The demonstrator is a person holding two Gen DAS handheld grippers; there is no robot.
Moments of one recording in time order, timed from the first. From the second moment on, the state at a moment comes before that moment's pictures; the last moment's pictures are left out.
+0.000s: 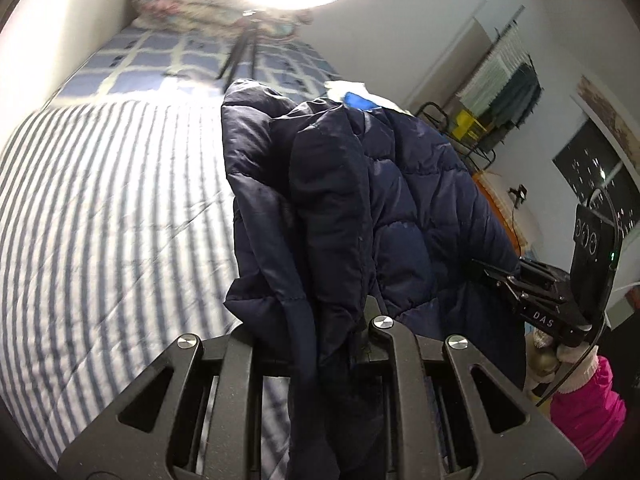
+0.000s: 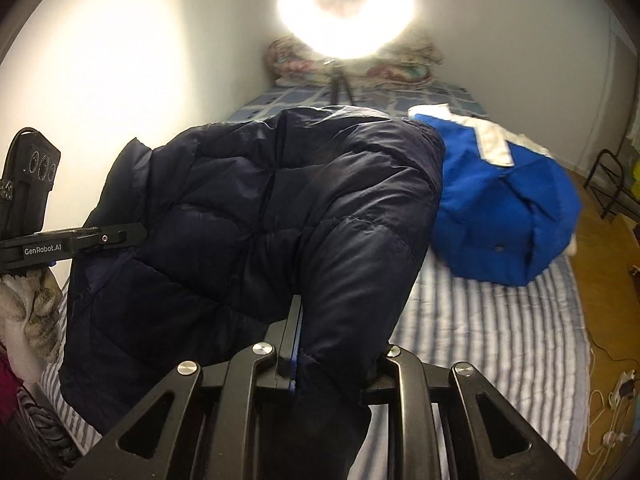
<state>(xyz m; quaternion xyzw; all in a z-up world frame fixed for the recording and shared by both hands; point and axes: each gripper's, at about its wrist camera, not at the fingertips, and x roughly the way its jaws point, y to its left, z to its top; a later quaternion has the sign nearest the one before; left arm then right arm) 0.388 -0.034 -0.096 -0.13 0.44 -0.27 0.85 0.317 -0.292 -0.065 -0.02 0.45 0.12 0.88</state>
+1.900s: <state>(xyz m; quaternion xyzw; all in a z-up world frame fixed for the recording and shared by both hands) 0.638 -0.275 -0.049 -0.03 0.36 -0.23 0.91 0.555 -0.485 -0.032 -0.14 0.37 -0.15 0.91</state>
